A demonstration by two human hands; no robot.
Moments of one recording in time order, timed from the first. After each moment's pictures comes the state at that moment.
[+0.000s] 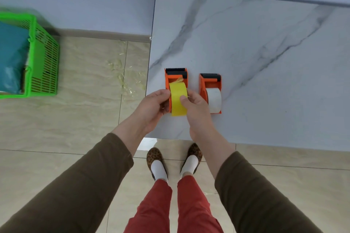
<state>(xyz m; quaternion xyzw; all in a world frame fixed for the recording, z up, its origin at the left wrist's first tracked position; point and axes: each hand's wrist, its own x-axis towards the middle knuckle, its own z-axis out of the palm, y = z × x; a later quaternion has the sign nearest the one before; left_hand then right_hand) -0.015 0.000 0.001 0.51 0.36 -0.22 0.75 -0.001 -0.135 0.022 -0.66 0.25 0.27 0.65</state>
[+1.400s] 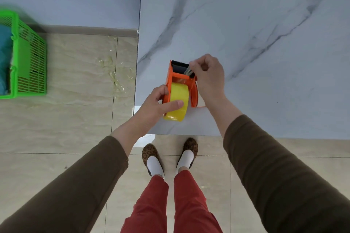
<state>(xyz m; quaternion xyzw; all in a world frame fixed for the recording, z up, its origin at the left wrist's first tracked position) -0.028 -0.028 0.012 0.66 0.20 -0.25 0.68 0.073 -0.179 0.019 -0.85 0.12 0.10 0.50</state>
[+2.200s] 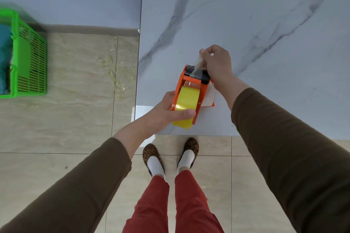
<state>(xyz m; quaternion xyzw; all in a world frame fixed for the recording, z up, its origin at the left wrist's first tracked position) -0.028 -0.040 0.038 0.59 0.11 -0.37 0.71 0.124 -0.193 -0.002 -0.85 0.16 0.15 0.49</state>
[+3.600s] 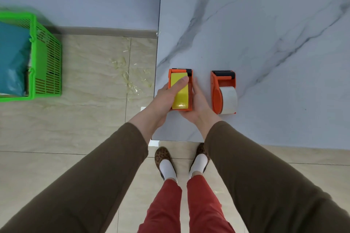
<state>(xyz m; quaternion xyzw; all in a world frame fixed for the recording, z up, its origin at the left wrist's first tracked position) 0.014 0.007 -0.013 0.56 0.34 -0.25 0.71 0.038 -0.102 -0.062 -0.34 0.36 0.38 0.78</state>
